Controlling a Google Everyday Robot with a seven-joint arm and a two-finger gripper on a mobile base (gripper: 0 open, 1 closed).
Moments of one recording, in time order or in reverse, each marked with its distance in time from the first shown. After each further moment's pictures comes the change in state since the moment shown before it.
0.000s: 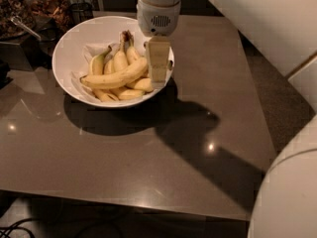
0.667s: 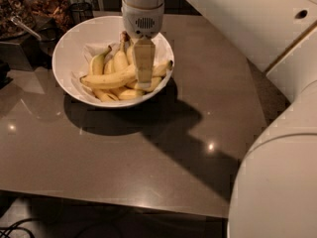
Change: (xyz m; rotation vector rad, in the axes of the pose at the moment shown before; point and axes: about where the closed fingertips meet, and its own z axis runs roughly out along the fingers) arm -0.030 -0.007 0.010 -0.009 0.001 -0.036
